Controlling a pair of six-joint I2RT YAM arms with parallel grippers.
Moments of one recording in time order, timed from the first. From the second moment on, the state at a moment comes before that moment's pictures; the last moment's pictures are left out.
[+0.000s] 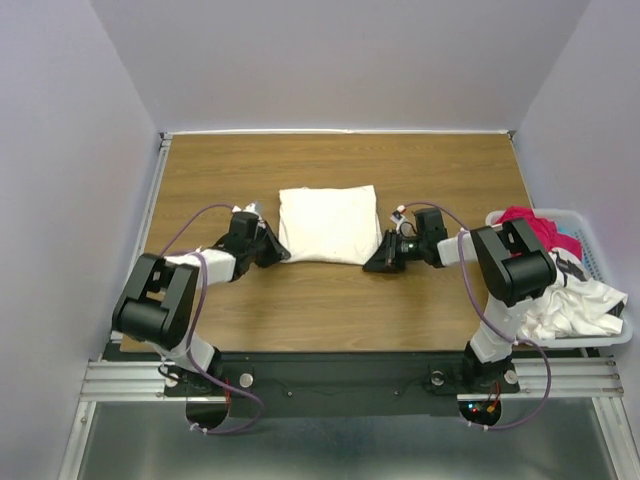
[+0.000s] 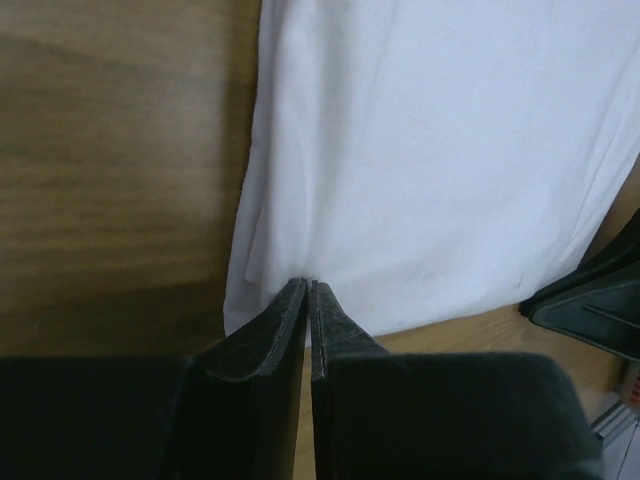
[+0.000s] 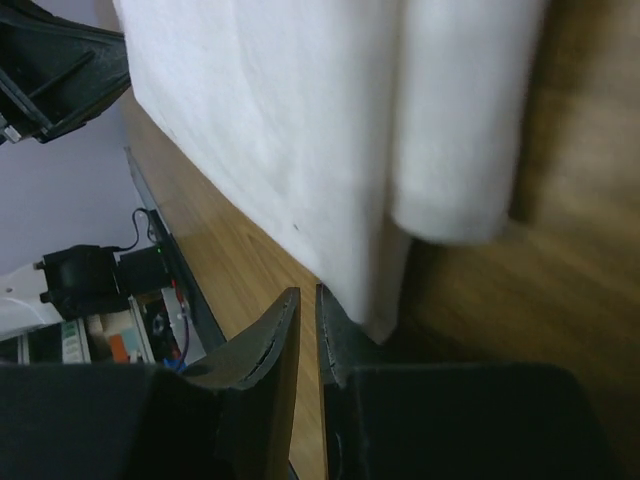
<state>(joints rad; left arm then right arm) -0.32 1.58 0.62 0.20 0.22 -0.72 0.26 1.87 0.75 0.28 -0.84 0.62</state>
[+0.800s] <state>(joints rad) -0.26 1.80 1.07 0.08 0.12 -0.54 0.26 2.16 1.57 0.05 -0.75 0.56</state>
